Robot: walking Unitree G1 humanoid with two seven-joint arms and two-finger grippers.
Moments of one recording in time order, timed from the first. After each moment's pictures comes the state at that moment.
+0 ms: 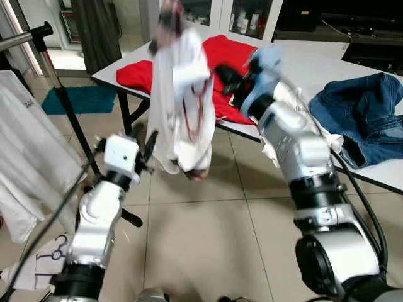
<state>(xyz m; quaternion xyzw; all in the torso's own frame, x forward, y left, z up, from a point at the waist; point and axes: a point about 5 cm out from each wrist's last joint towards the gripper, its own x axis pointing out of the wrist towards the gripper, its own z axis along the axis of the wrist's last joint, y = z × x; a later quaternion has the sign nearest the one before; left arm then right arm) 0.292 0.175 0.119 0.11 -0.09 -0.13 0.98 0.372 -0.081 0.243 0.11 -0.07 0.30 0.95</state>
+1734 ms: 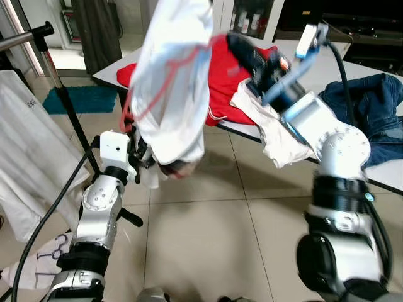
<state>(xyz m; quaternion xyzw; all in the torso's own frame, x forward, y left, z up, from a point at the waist) 0.317 0.192 0.111 0.05 -0.06 -0.09 0.99 0.340 -0.105 0.265 0.41 -0.03 0.43 0.80</state>
